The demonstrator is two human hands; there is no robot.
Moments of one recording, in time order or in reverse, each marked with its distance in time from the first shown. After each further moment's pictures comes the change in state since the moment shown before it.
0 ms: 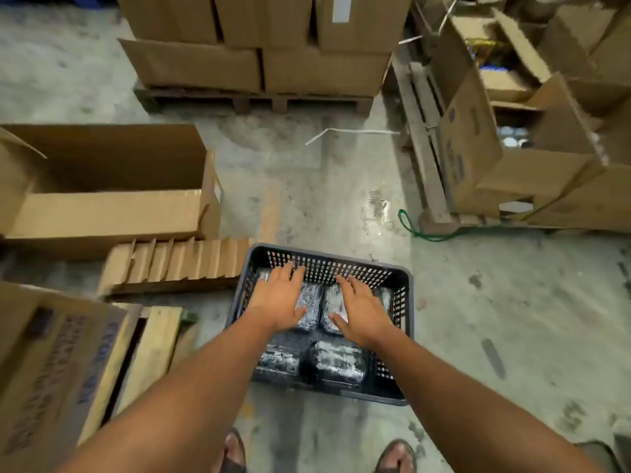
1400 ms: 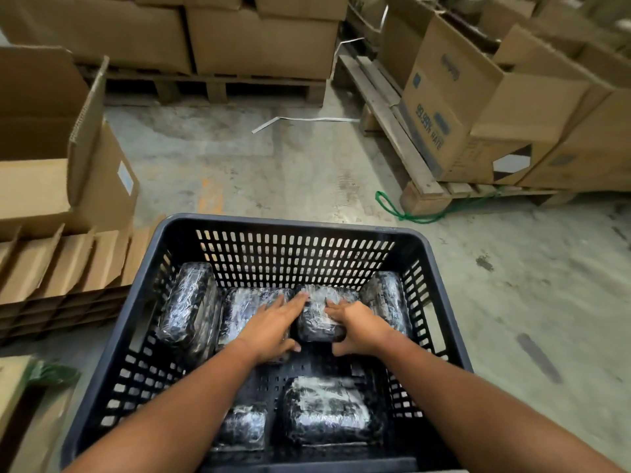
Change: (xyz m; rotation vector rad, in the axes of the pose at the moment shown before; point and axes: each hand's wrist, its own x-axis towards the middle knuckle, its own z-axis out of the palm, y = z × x) left_hand 0.194 -0.028 0.317 -0.134 0.057 0.361; right_hand 0.139 0.165 0.212 -0.015 -0.076 -0.070
